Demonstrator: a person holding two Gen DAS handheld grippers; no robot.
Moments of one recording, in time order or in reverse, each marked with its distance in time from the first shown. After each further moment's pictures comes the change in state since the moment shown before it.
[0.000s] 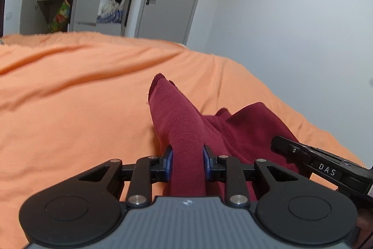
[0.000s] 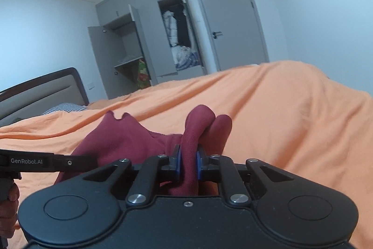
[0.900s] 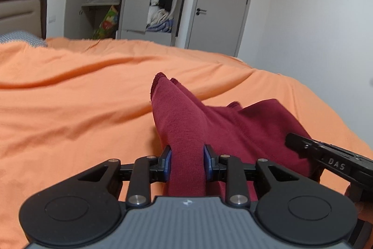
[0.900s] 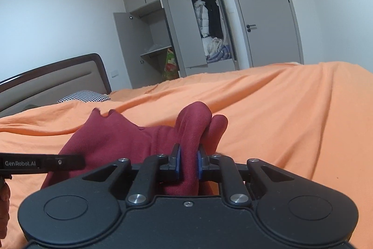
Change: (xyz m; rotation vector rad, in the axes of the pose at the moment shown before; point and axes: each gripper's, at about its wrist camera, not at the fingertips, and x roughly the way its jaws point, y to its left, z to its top) left arm 0.024 0.110 0.040 -0.092 -0.032 0.229; right arm 0.164 0.072 0.031 -0.064 0.055 0.117
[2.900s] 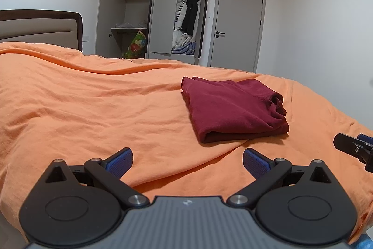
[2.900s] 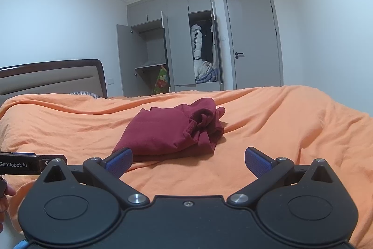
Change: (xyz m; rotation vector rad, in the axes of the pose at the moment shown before) left arm -0.212 -0.007 -0.149 0.019 -0.151 0.144; right arm -0.247 0.085 -0.112 -0.110 -0.124 -0.100
